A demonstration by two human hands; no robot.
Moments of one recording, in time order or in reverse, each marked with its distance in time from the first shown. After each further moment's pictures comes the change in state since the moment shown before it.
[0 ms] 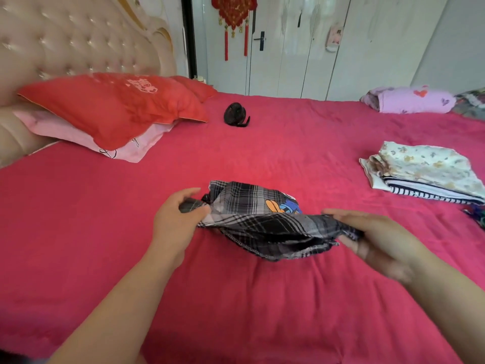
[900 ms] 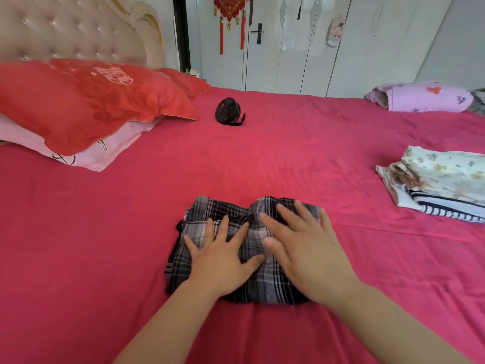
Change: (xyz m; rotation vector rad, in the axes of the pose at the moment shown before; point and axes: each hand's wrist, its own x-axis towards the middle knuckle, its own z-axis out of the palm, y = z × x) left_hand 0.092 -0.101 0.124 1.193 -0.508 0.148; right_hand 0.141 0.038 0.051 -1.689 0.161 -0.677
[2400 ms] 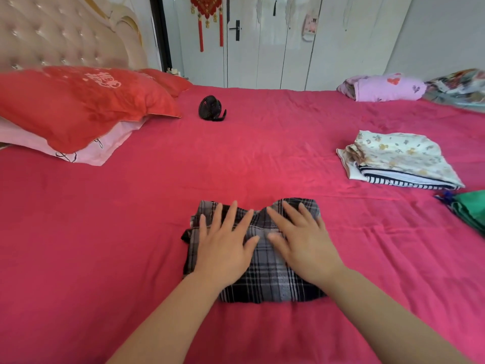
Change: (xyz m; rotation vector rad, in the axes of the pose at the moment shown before) left_hand -0.110 0.048 -0.023 0.030 0.241 0.217; right_hand -0.100 0.013 -0.027 0.141 -0.118 0.140
